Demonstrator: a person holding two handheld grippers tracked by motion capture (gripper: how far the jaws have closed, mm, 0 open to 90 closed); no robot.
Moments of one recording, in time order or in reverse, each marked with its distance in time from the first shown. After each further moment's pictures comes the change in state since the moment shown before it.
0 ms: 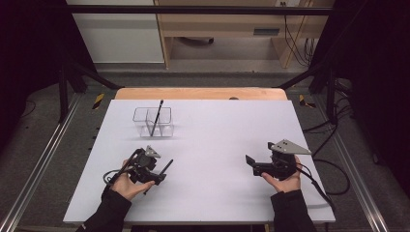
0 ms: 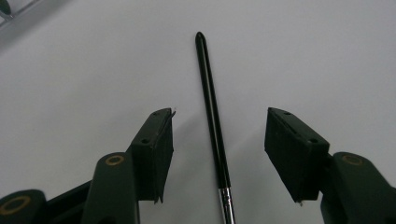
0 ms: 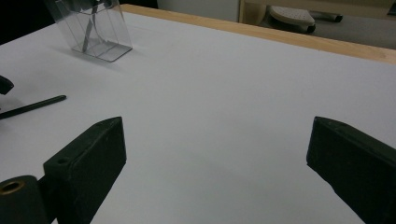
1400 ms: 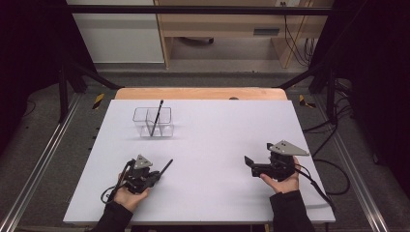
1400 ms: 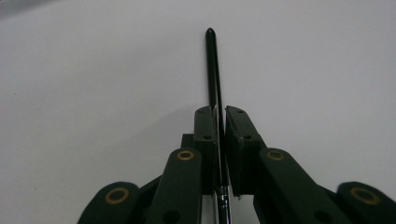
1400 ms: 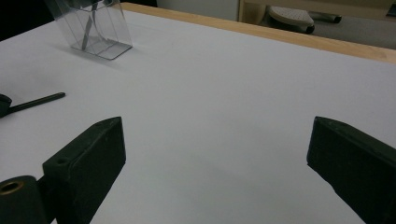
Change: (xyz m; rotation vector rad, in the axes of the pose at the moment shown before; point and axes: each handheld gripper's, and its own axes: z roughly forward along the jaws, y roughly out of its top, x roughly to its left) left arm -0.004 -0.040 0.013 -0.230 0.015 -0.131; right arm 0.003 -0.002 0.002 -0.001 -0.006 -0.007
